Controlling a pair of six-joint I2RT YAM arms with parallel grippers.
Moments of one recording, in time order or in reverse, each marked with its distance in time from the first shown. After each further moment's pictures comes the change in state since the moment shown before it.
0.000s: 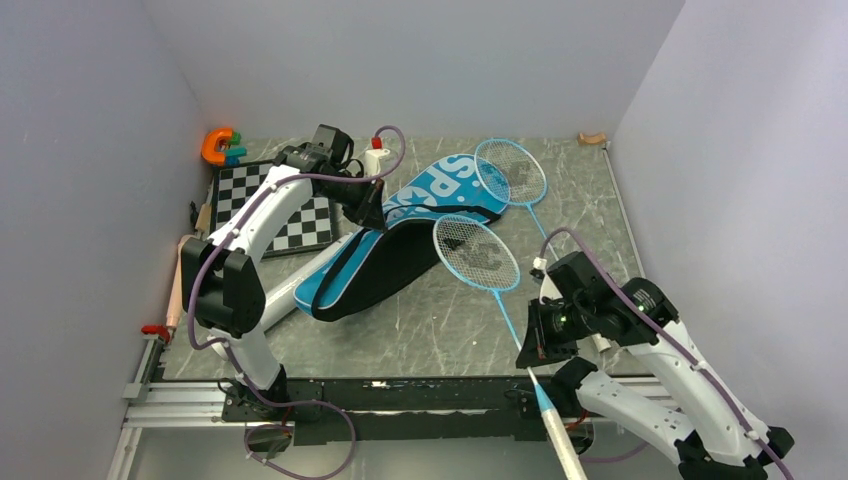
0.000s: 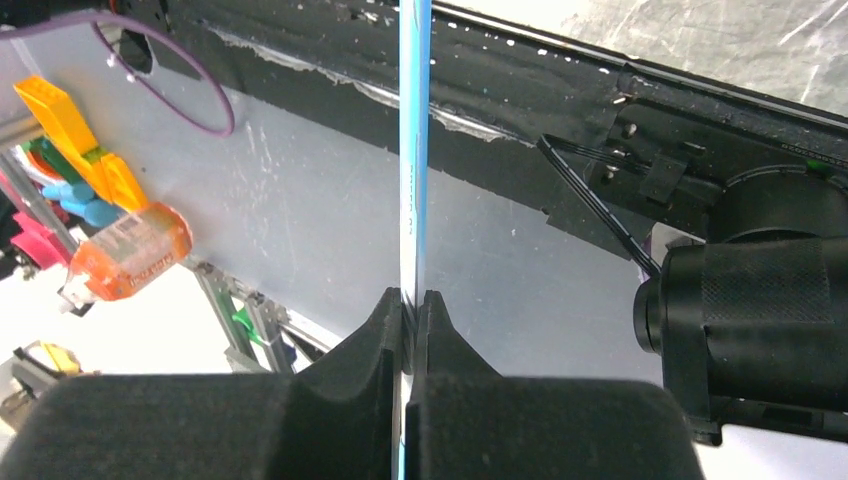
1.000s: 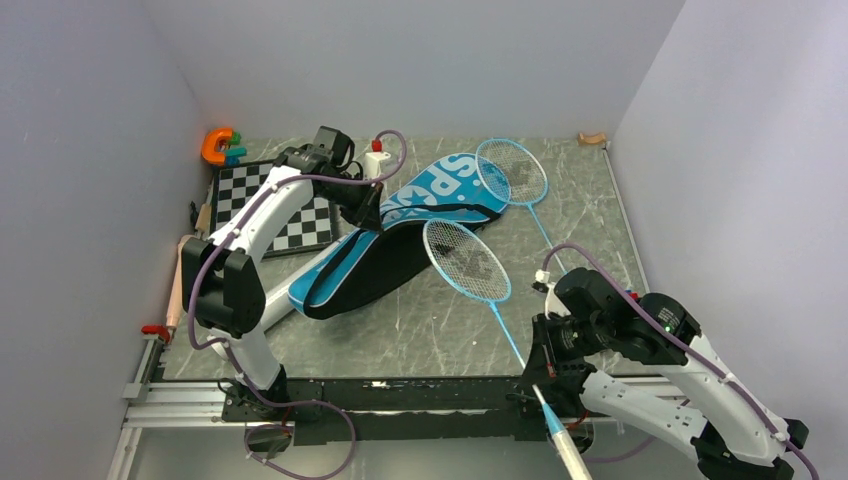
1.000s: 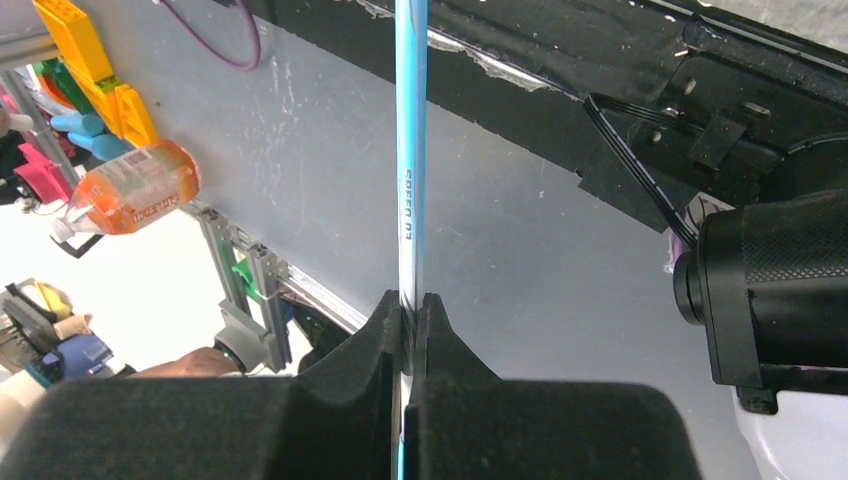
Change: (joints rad) left arm -0.003 0.000 -0.006 -0.006 -0.076 0.024; right arm 0.200 -0.073 0.035 -0.018 -0.017 0.123
